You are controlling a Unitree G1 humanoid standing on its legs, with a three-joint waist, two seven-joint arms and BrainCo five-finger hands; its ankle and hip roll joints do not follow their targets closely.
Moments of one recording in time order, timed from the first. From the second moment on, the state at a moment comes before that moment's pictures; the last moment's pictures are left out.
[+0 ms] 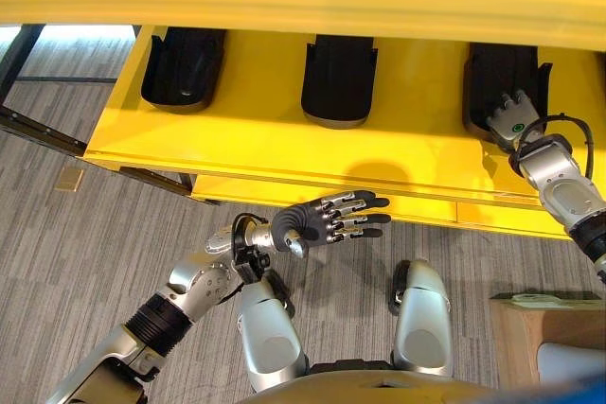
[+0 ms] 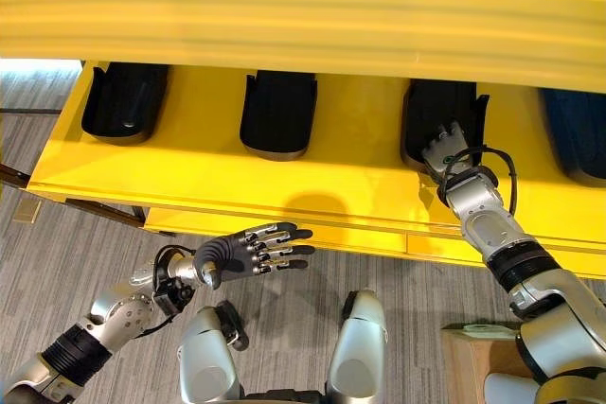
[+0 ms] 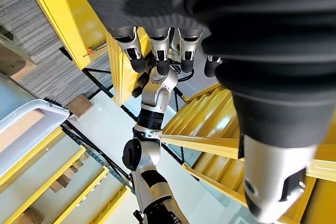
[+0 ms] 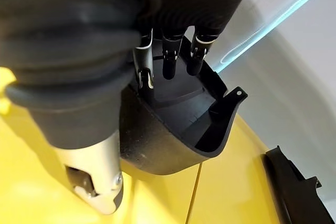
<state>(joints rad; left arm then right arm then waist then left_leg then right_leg) -0.21 0.63 -0.51 -0.05 -1.11 0.08 -0.94 -0.69 -0.91 0.62 0.51 -1.28 0.16 0.09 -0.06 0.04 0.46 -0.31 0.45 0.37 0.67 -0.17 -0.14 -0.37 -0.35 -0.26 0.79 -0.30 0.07</state>
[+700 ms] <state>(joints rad) -0.20 0.63 -0.52 -0.05 -1.11 0.07 -0.94 -0.62 -0.91 0.60 0.40 -1.48 0.08 0.14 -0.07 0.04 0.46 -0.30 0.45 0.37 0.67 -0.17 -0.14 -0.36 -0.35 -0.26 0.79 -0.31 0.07</state>
